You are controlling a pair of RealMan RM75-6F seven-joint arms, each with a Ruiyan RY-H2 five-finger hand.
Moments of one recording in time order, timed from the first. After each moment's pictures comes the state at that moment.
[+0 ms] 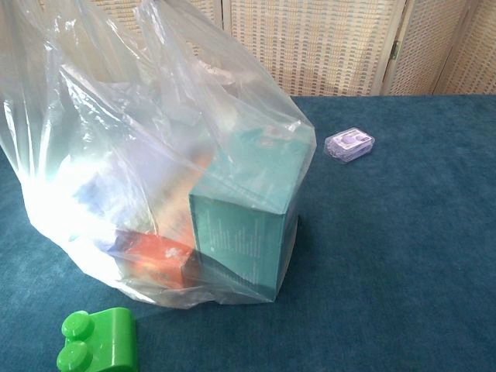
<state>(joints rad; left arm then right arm) -0.13 -1.13 -0.06 -1.61 1.53 1.49 0.05 0.07 -1.09 0.04 -1.61 -1.57 1.50 0.00</state>
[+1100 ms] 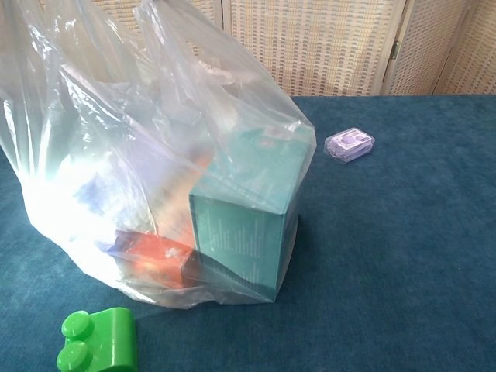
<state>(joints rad) -0.15 -1.09 -0.07 -1.64 1.53 1.49 0.00 0.11 -1.07 0.03 -1.60 -1.63 1.48 0.12</state>
